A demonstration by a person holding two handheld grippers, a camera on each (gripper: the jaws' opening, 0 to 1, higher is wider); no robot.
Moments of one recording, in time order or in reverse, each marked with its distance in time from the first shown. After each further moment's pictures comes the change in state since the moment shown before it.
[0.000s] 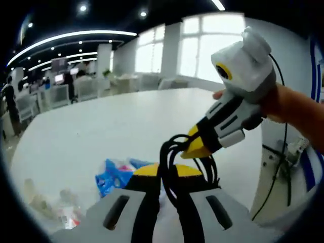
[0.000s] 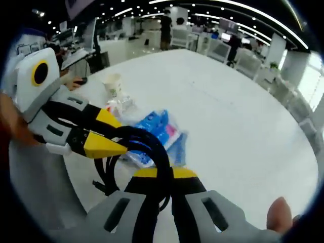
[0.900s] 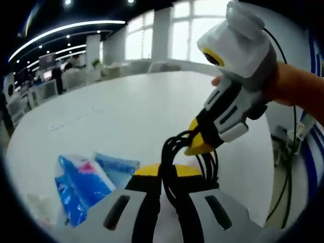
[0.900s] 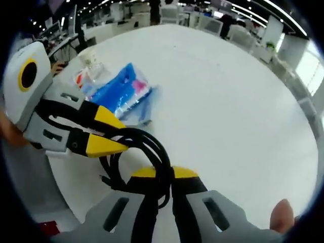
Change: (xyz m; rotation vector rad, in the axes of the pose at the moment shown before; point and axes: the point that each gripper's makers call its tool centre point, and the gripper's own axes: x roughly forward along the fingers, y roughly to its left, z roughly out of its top) left arm 0.081 -0.016 -0.049 0.041 0.141 -0.019; right arm 0.040 -0.048 -0.072 0.053 0.174 0.001
